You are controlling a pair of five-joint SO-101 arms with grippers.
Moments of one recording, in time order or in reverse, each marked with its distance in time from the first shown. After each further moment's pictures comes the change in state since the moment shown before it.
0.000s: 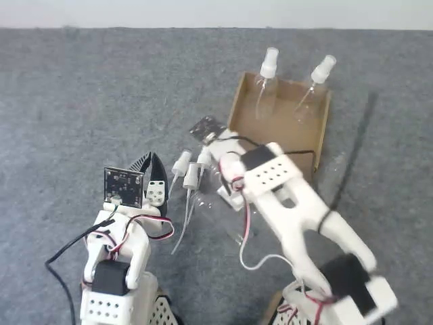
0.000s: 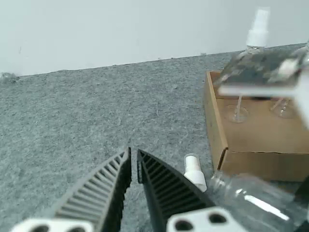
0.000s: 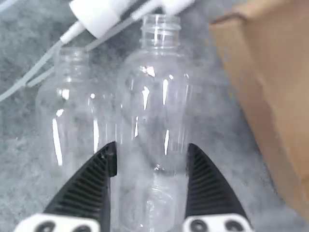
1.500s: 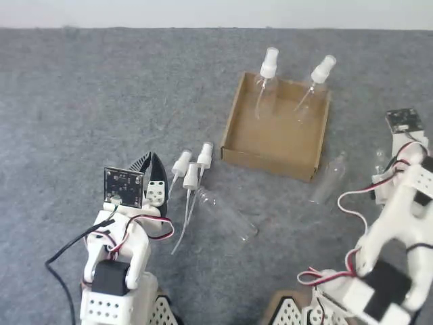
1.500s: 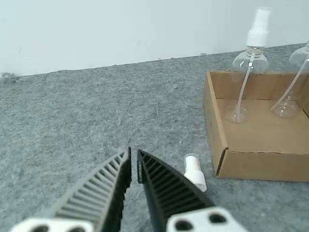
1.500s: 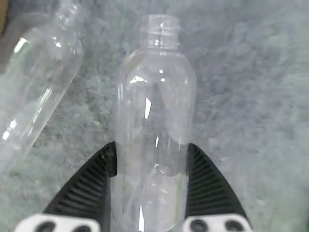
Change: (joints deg) left arm 0.0 0.0 0.0 0.0 0.0; right arm 64.5 0.5 0.6 -6.2 23.6
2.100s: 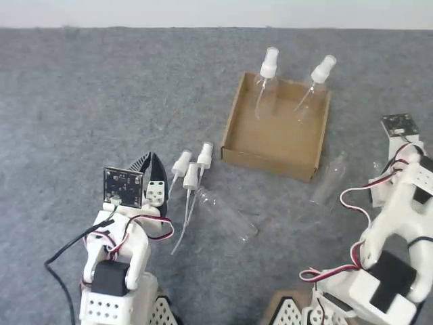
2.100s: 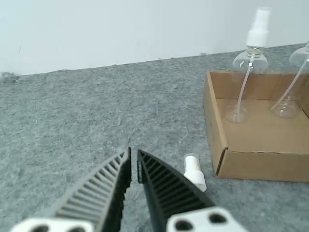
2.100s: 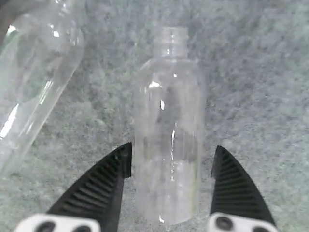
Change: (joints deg) left arm 0.0 0.0 -0.2 0.2 0.2; right arm -0.1 3.1 0.4 -0.4 0.0
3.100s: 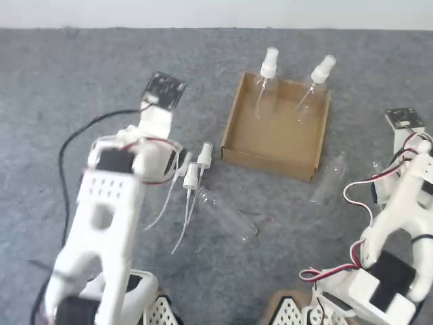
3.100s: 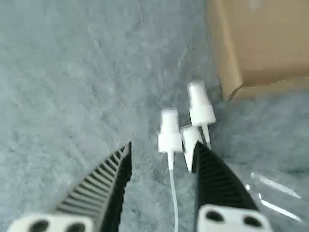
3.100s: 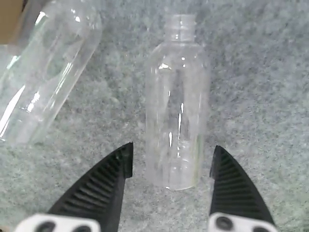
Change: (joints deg) left arm 0.0 78.8 -54.4 15.8 -13.4; right arm 0.0 0.0 -9.4 14.1 1.2
